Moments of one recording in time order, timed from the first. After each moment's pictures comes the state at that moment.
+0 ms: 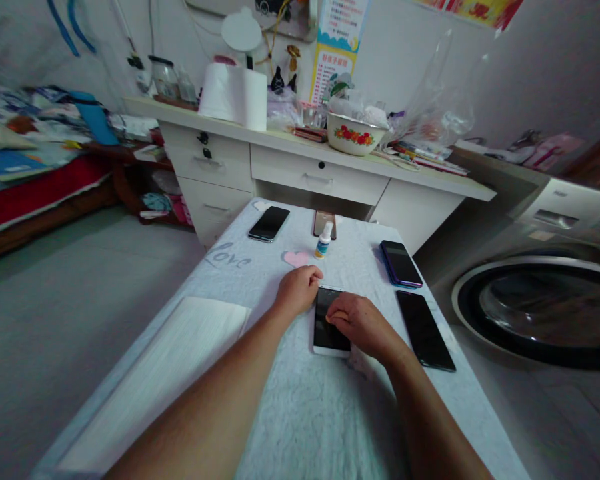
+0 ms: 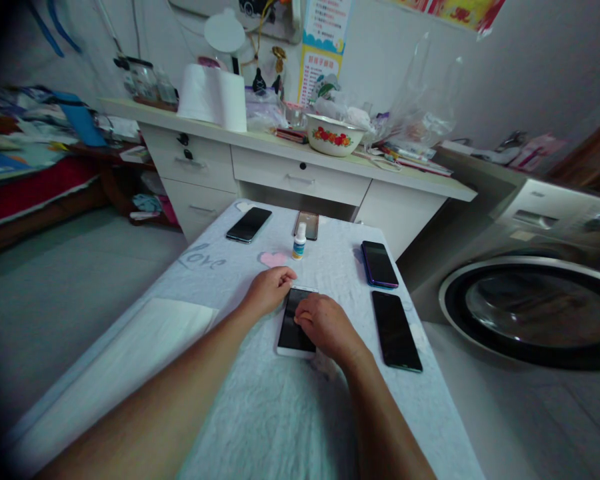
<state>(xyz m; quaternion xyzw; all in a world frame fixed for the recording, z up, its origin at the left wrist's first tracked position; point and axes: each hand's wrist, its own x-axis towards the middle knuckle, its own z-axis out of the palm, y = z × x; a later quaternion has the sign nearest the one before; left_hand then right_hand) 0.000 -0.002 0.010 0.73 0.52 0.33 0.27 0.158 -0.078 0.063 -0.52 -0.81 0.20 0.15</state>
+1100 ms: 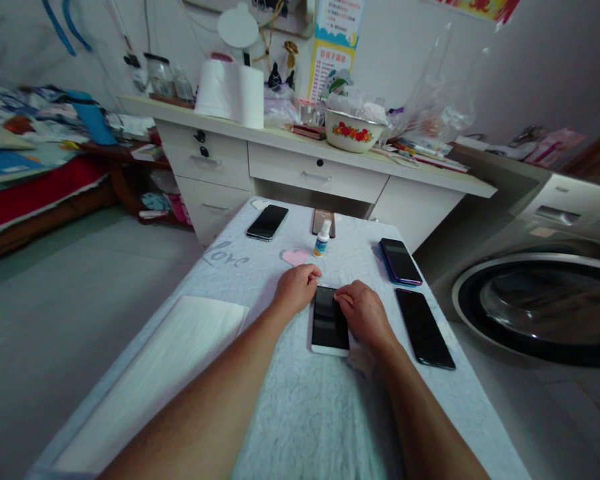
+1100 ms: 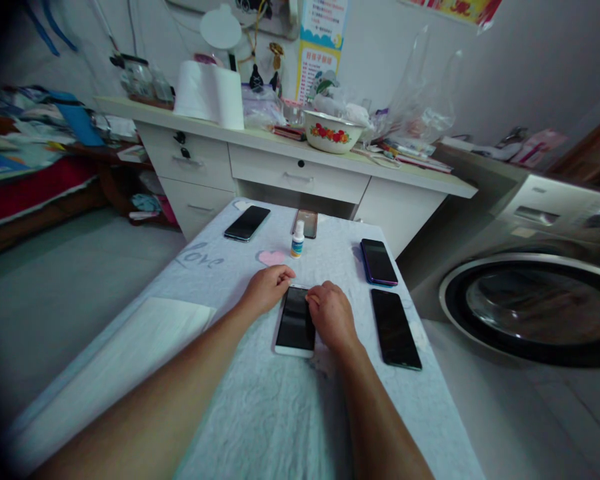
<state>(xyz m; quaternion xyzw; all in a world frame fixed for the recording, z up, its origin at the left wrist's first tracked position) 0.000 -0.002 0.012 0.74 0.53 0.32 0.27 0.168 -0.065 0.038 -0.63 -0.75 0.08 0.20</state>
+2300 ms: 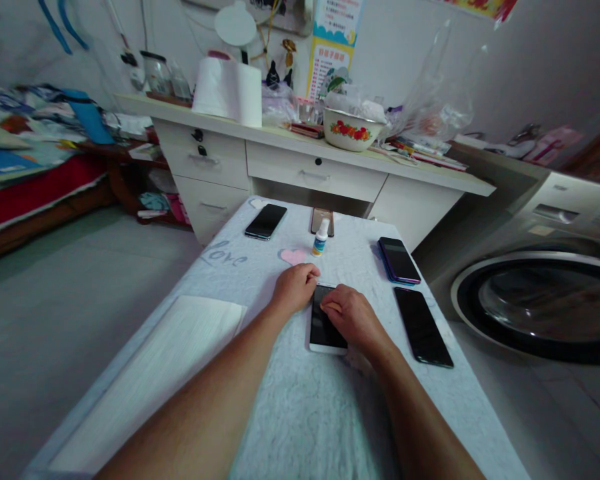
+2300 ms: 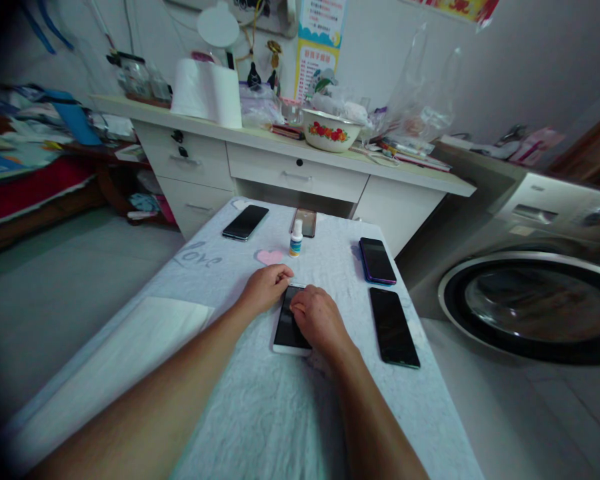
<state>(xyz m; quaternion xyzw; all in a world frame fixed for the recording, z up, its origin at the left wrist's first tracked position) 0.001 -0.002 0.011 0.74 0.52 0.32 0.27 0.153 -0.072 0.047 -0.56 -0.80 0.15 0.17</state>
